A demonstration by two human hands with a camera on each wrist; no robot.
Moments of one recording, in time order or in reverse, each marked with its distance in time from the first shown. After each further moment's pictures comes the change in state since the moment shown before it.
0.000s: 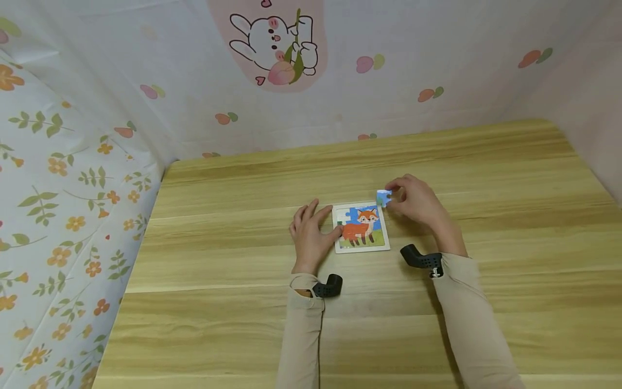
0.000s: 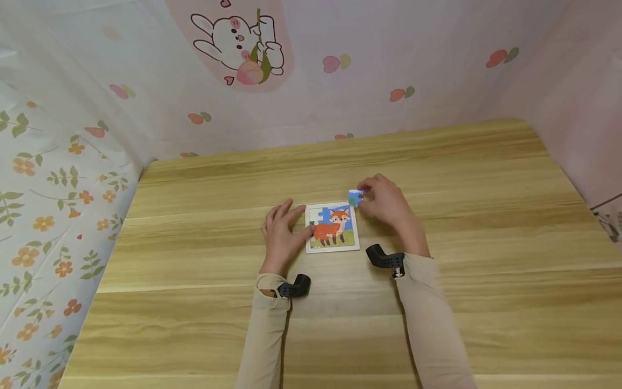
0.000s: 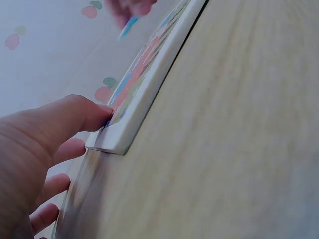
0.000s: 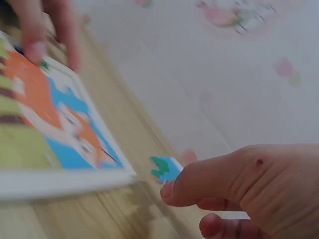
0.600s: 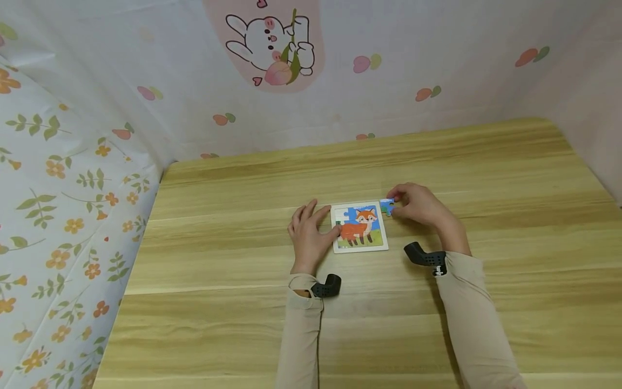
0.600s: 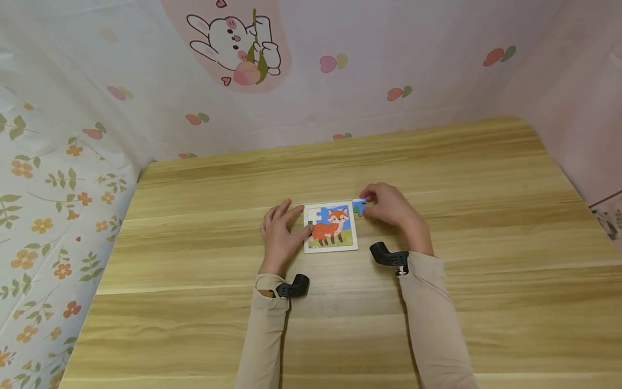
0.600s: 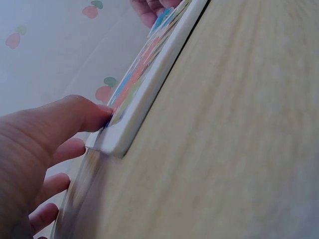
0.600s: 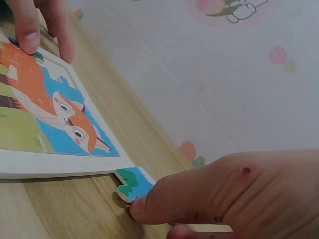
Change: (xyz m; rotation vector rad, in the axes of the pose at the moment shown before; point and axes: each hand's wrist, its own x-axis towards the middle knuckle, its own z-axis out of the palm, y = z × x) left_hand -0.001 0.000 0.001 -0.018 0.016 0.010; right_hand -0.003 0.013 -0.005 0.065 -0.137 0.039
